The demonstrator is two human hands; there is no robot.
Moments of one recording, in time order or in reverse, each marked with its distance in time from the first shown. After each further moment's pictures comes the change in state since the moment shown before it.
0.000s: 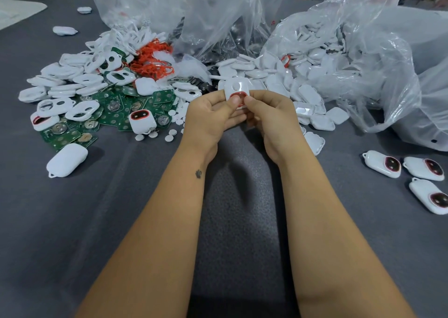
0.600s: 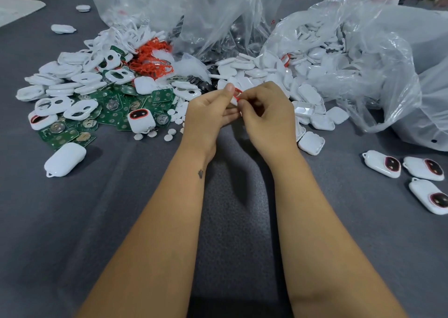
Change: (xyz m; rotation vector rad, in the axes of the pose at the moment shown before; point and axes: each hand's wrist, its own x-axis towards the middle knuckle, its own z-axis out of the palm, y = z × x) left_hand 0.002 0.002 0.003 0.044 0.096 -0.031; right_hand -0.001 0.008 0.005 -0.589 0.135 -0.444
